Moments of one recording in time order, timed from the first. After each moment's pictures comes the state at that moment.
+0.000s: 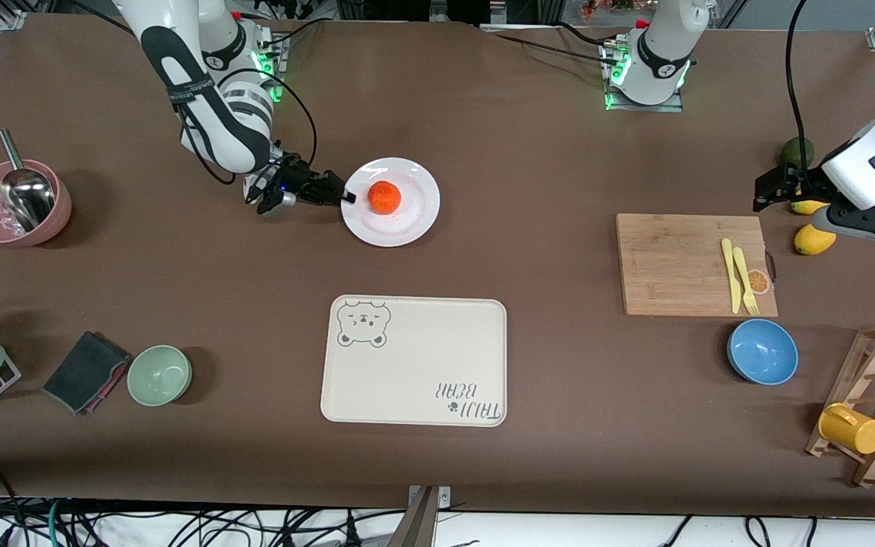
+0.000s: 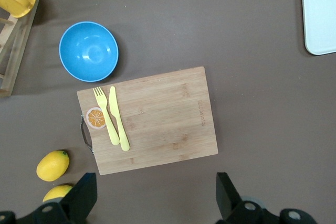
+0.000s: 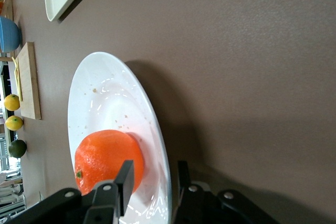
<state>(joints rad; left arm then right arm) -0.08 0.04 0.08 -1.68 0.00 1.65 0.18 0.08 0.29 0.41 -2.55 1.87 2.57 -1.21</state>
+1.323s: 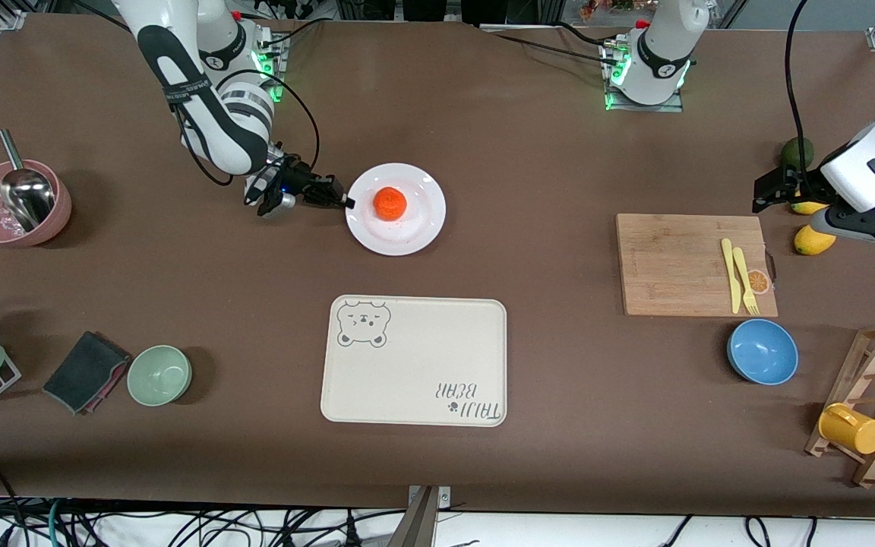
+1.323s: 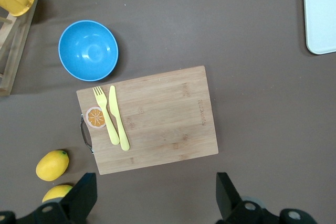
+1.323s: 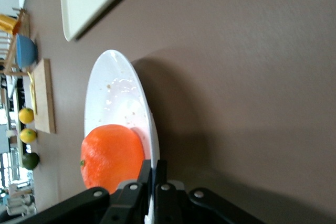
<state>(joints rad) -0.08 0.04 0.08 -1.68 0.00 1.65 0.18 0.08 0.29 0.42 -2.50 1.92 2.56 -1.19</state>
